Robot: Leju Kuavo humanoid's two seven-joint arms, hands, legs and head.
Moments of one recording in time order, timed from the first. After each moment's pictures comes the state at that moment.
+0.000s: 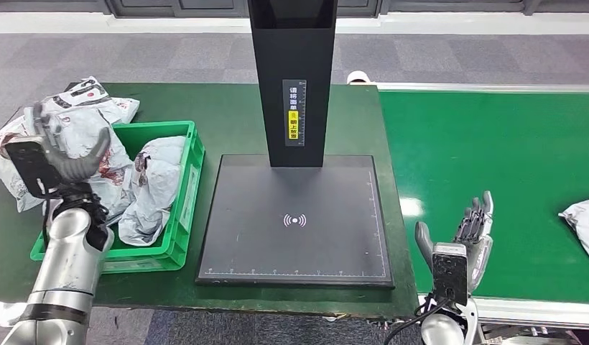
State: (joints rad) left arm -0.44 0.18 0.08 -1.21 0.01 0.30 -0.50; right arm 0.00 0.15 0.04 -1.40 0.43 -0.54 -0.48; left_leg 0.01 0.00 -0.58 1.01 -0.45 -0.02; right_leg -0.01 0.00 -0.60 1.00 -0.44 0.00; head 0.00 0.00
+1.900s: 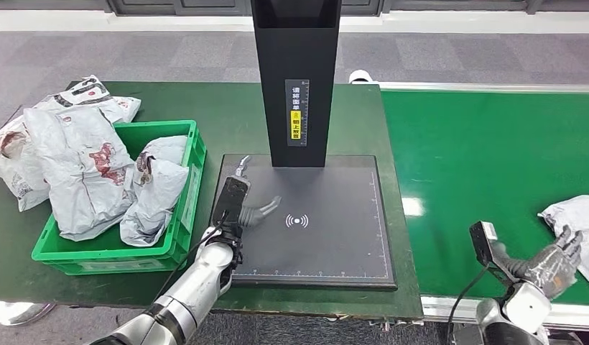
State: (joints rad) left arm -0.50 -0.19 -0.32 -0.71 -0.12 0.32 -0.53; right arm -0.34 -0.11 -0.36 -0.58 1.51 -0.70 0.29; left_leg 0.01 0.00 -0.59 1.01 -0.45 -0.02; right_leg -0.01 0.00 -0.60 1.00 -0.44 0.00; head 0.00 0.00
